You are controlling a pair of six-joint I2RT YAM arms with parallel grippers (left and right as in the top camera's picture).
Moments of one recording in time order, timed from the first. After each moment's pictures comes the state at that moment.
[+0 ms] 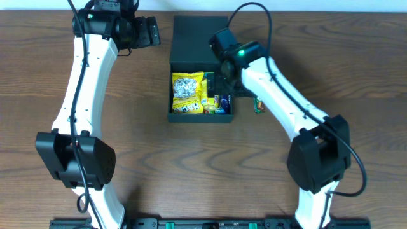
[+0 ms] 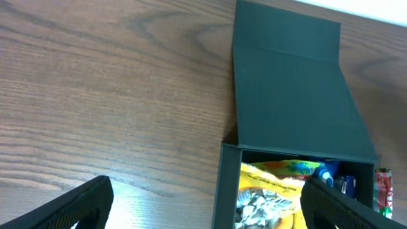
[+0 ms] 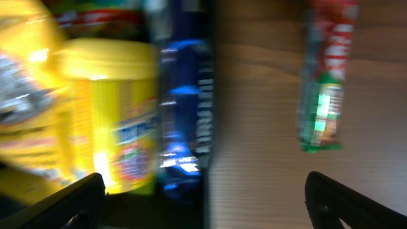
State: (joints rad) left arm -0.11 1.96 2.00 -1.05 0.08 -0.27; right arm 0.48 2.04 1.79 -1.16 0.07 0.51
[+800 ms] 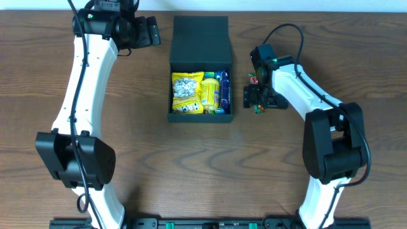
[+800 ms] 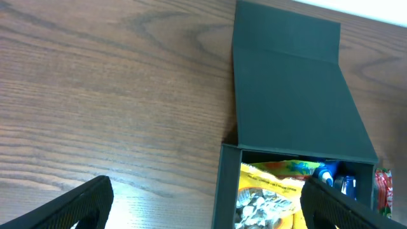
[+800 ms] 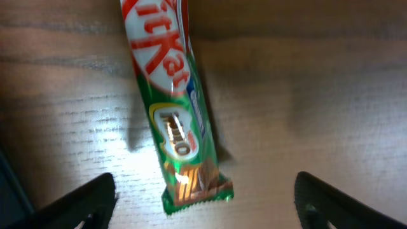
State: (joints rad) left arm -0.11 1.96 2.00 -1.05 0.08 -0.27; right arm 0.26 2.05 1.46 -0.93 0.08 0.33
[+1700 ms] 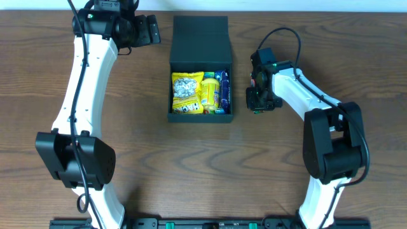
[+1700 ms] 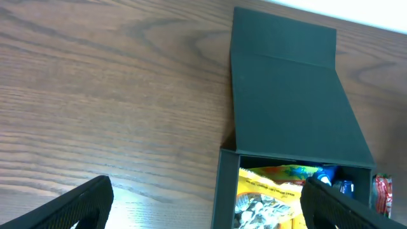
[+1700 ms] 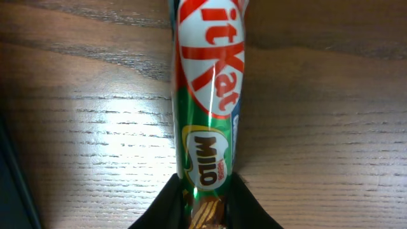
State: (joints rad) left arm -0.11 1.96 2.00 -1.03 0.08 -0.27; right arm 0.25 2.05 1.41 -0.85 0.02 0.24
